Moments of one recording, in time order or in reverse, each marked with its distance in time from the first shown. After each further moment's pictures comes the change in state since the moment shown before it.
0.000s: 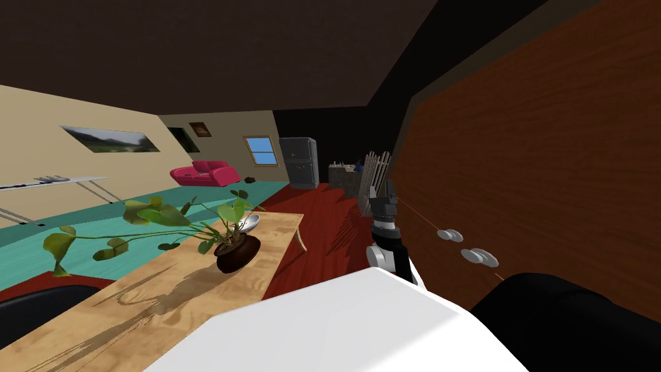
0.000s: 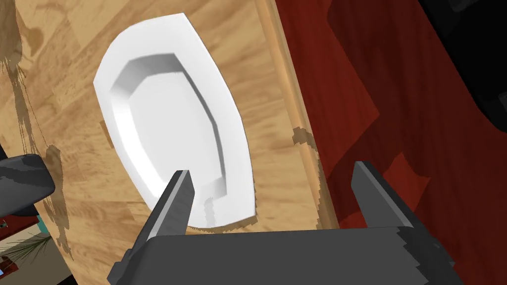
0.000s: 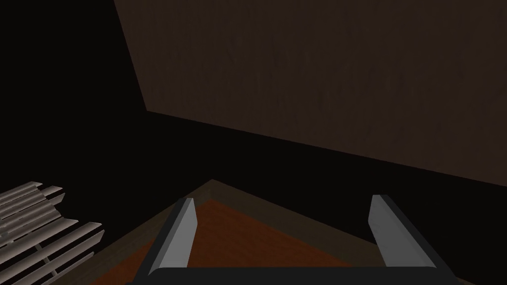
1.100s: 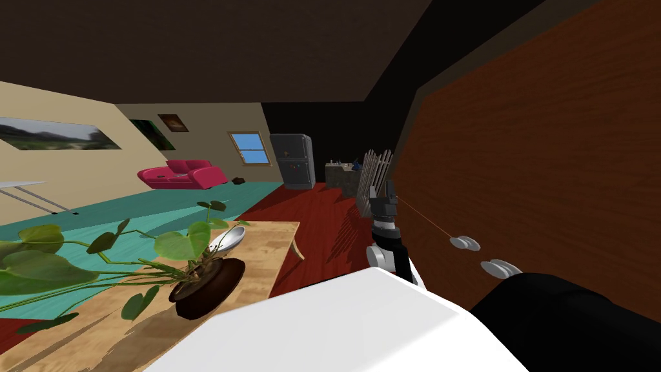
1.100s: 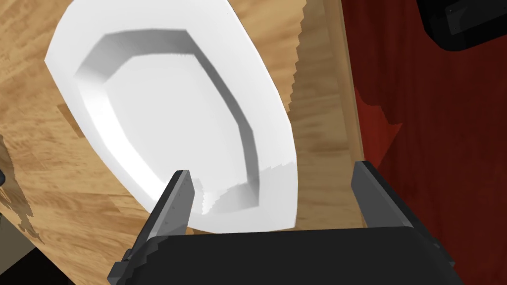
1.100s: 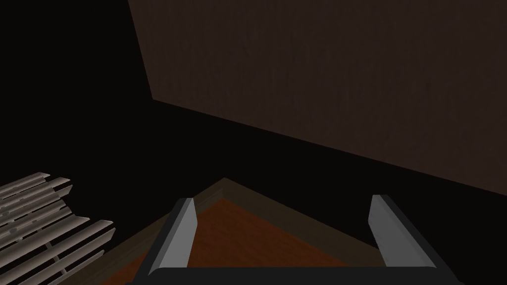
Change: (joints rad) left arm 0.039 0.025 -0.003 0.177 0.023 0.037 0.096; right arm 0.000 0.000 0.000 0.000 0.000 0.000 0.000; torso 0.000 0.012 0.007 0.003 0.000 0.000
